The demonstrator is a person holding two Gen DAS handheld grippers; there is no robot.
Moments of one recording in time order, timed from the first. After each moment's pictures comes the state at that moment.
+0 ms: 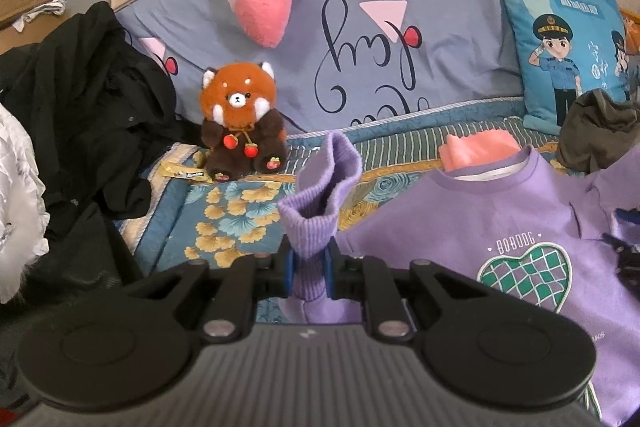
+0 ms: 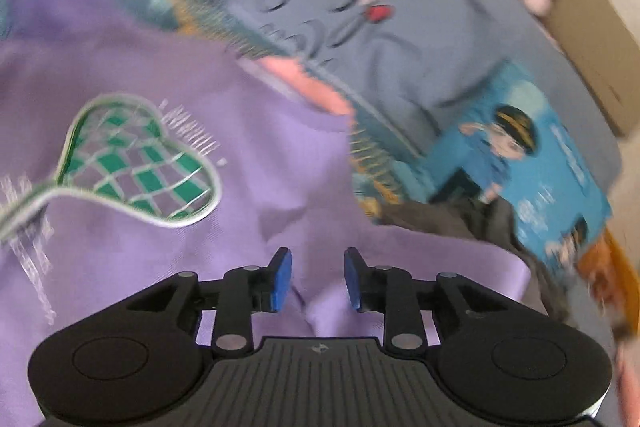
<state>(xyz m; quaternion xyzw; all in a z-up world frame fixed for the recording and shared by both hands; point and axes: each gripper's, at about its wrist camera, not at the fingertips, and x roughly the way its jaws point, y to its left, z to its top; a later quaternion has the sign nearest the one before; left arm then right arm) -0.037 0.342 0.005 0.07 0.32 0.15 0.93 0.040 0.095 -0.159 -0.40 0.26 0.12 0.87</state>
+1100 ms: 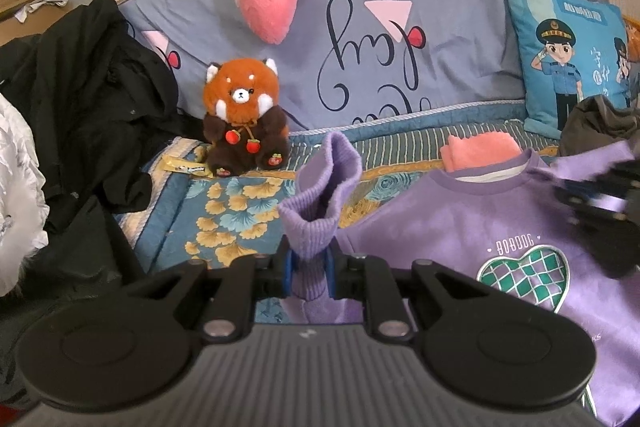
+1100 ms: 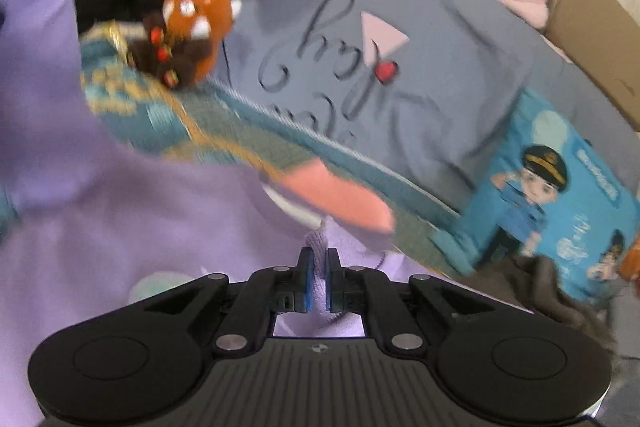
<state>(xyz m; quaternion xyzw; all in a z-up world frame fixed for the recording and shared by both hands) -0.041 0.352 0.010 0.05 0.32 0.15 0.93 0.074 0.186 -0.092 -0.25 0.24 0.16 0.93</state>
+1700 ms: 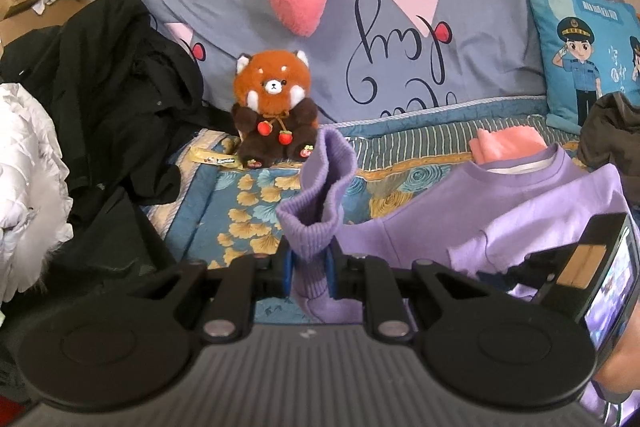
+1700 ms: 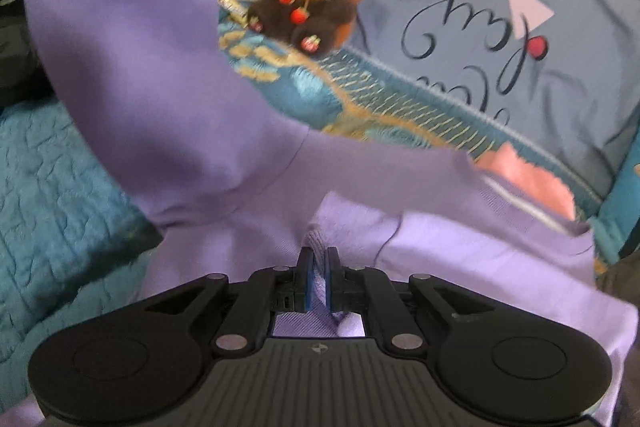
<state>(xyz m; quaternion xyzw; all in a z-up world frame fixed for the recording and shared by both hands) -0.054 0.387 0.012 0.06 0.33 0.17 0.93 0.054 0.281 -0.163 -0.25 0.33 0.26 0.87</state>
